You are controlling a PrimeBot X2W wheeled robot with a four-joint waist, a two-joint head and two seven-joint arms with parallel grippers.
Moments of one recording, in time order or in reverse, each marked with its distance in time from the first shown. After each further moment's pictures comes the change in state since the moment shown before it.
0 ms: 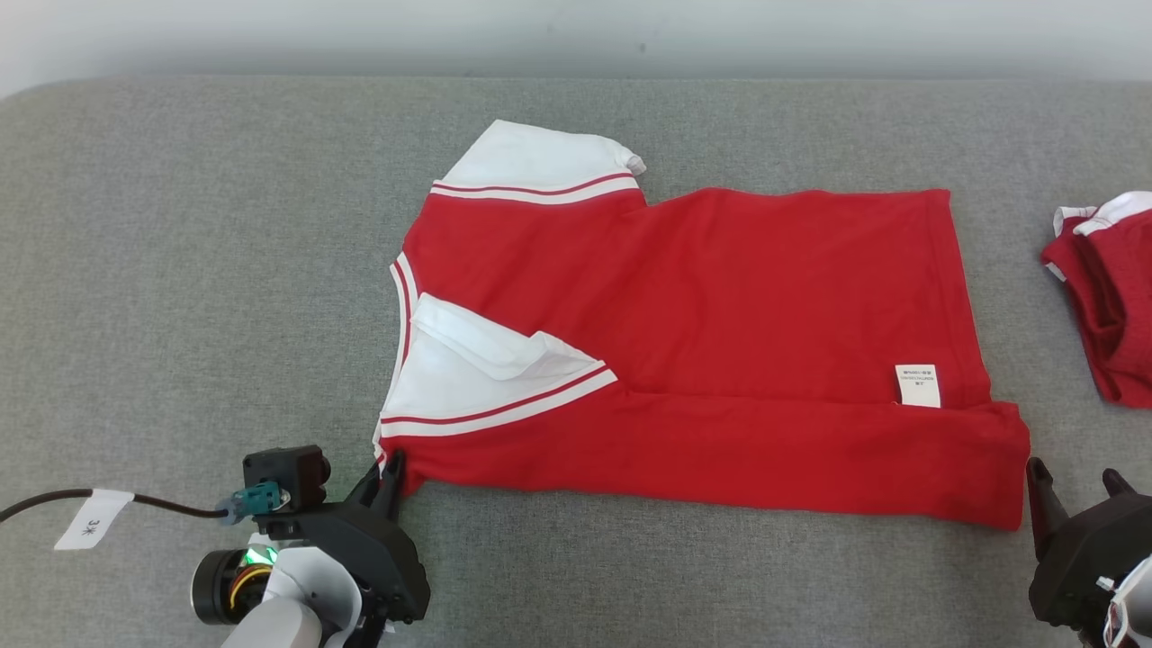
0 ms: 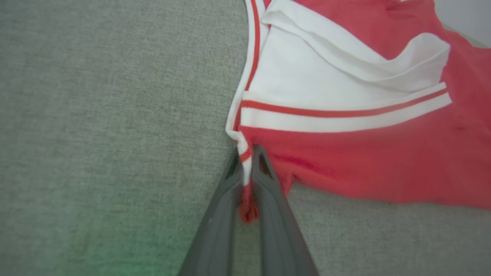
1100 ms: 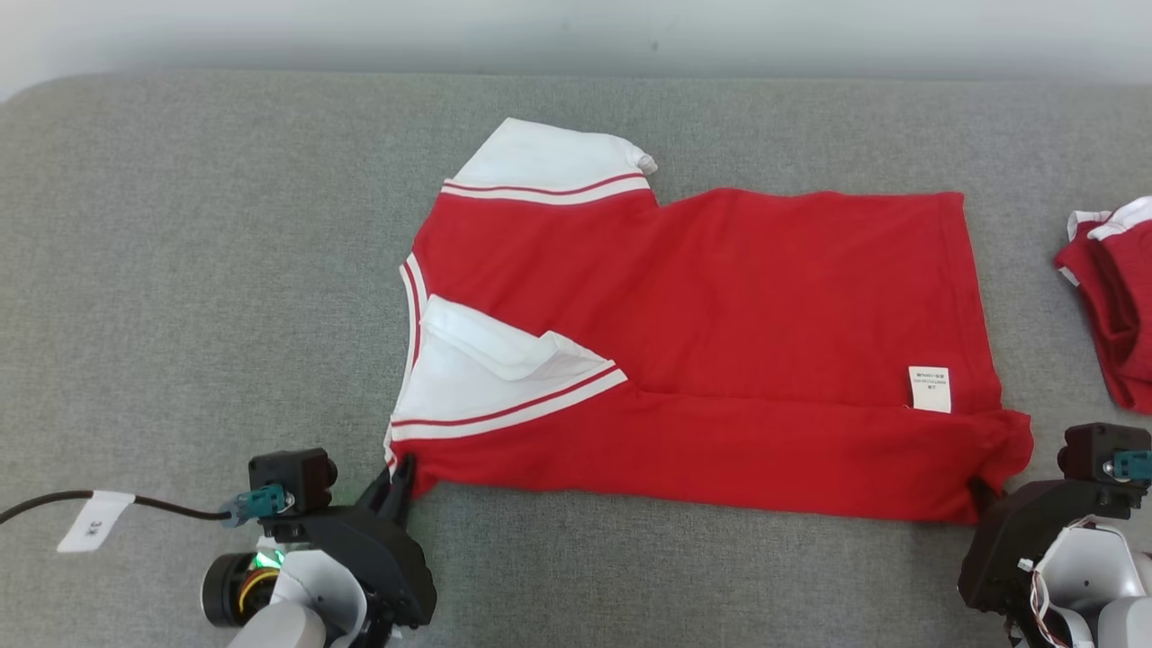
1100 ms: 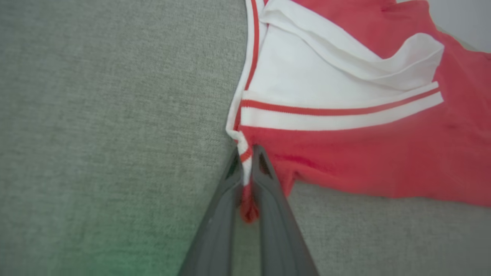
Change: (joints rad) left arm 0.004 0.000 -0.011 -0.001 -0.030 -0.001 0.002; right arm -0.087 -0.001 0.075 0.241 0.044 0.000 0.005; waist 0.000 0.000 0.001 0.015
